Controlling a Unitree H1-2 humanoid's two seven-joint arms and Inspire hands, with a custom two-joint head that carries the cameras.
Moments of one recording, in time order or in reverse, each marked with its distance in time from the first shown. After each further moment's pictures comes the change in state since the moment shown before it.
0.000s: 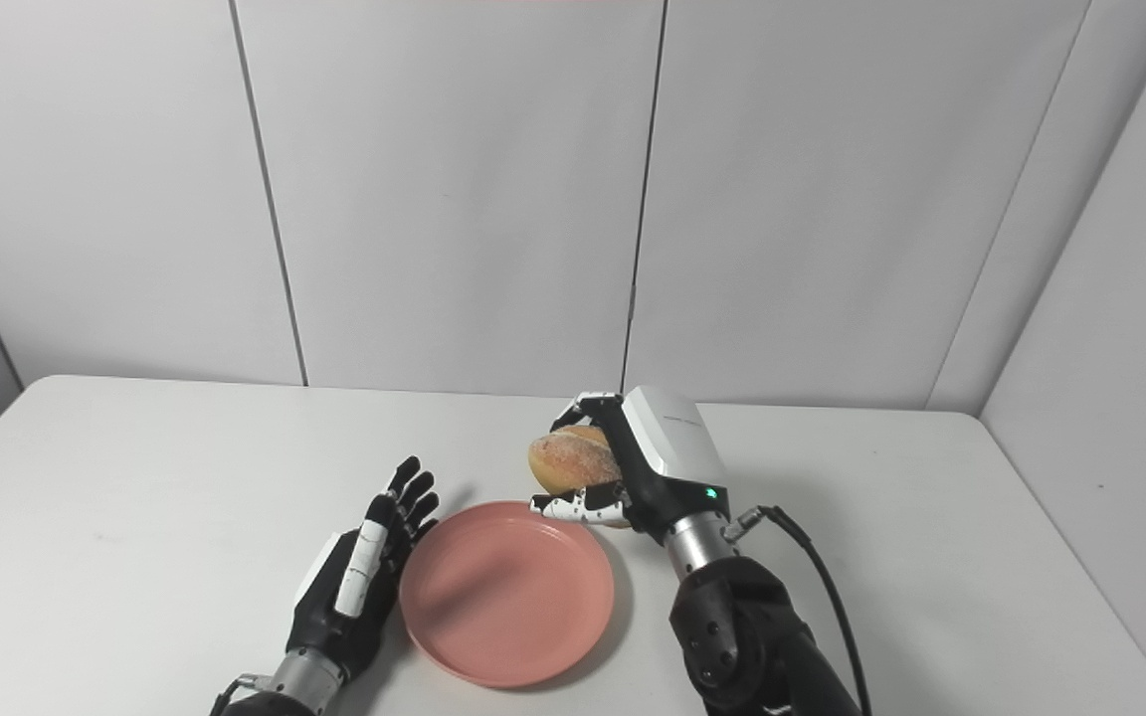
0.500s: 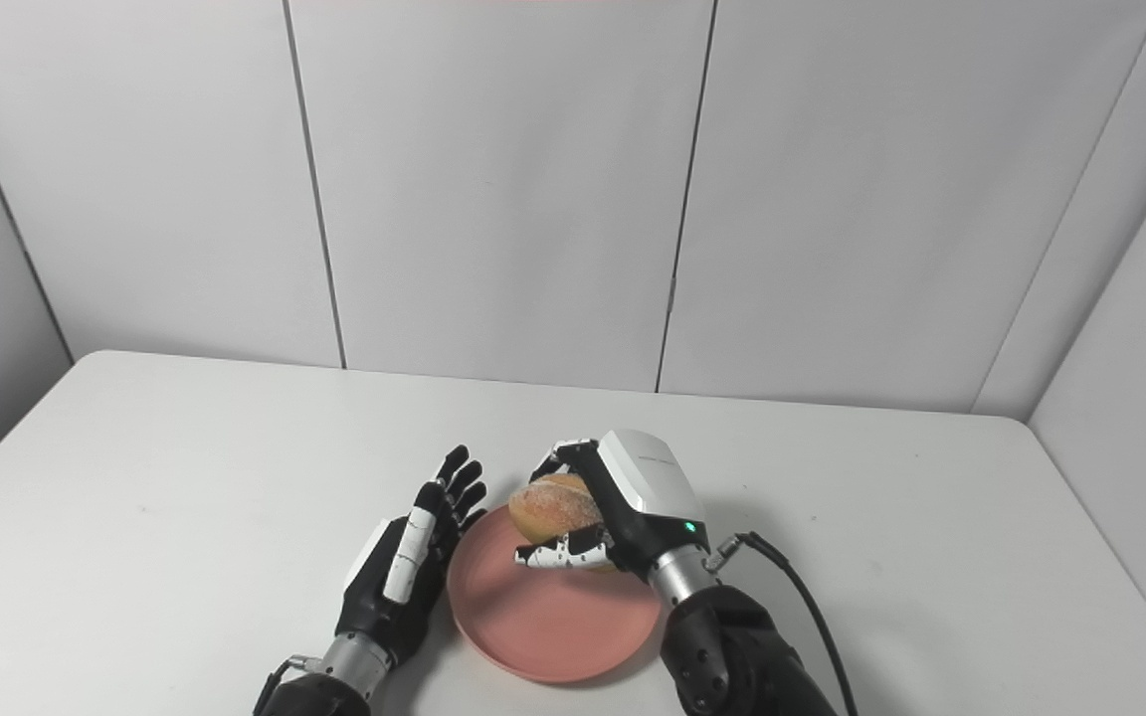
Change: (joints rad) left arm 0.008 -0.023 -0.016 -0.011 0.001 0.002 0.014; right arm 0.015 0.039 0.054 0.102 0.035 -0.056 0.034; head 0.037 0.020
